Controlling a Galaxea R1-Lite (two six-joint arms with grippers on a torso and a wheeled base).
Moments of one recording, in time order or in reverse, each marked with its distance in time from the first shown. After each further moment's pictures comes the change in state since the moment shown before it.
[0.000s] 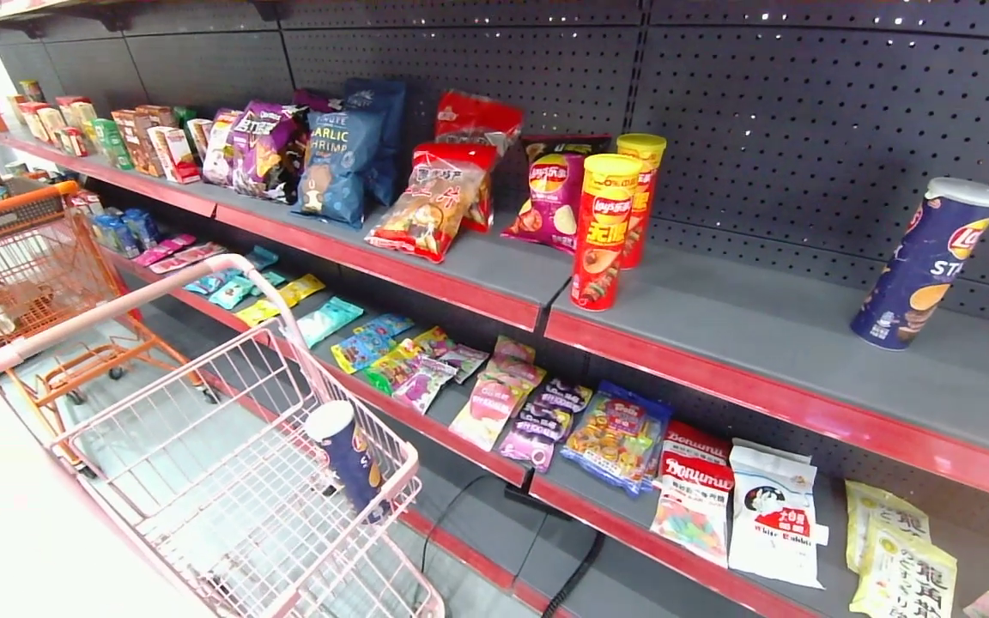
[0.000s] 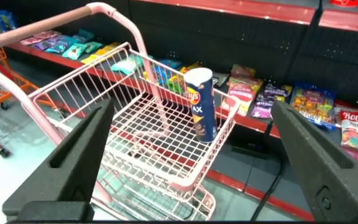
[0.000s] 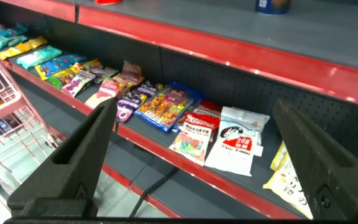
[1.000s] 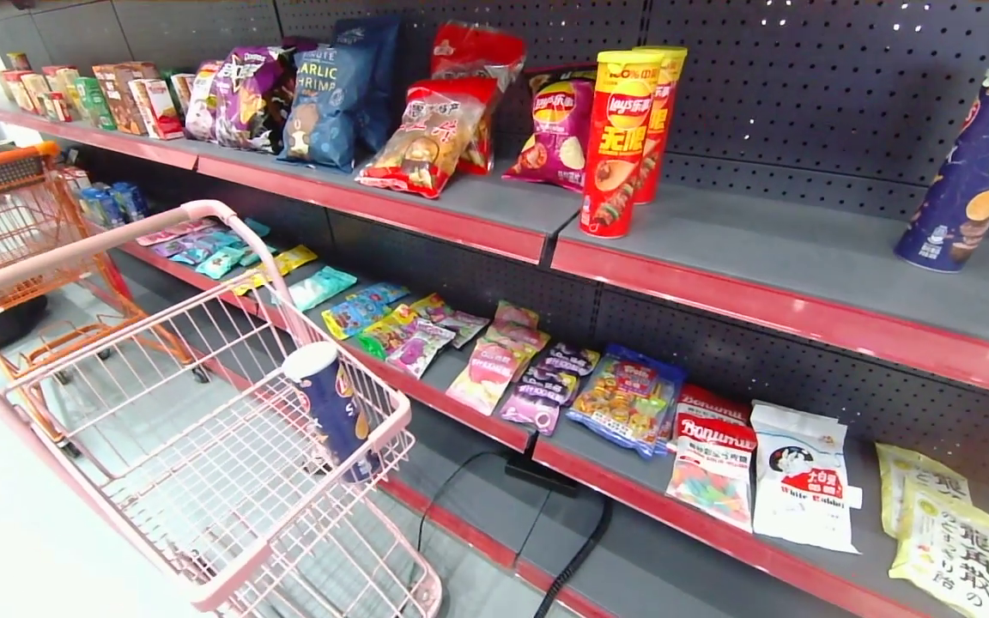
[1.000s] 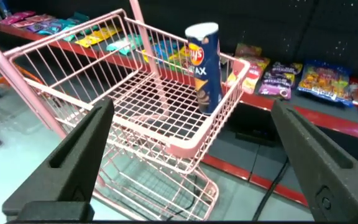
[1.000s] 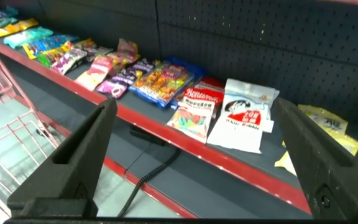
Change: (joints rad) left arm 0.000 0.000 0.000 0.000 0.000 0.000; right arm 0.000 0.000 0.000 0.000 0.000 -0.002
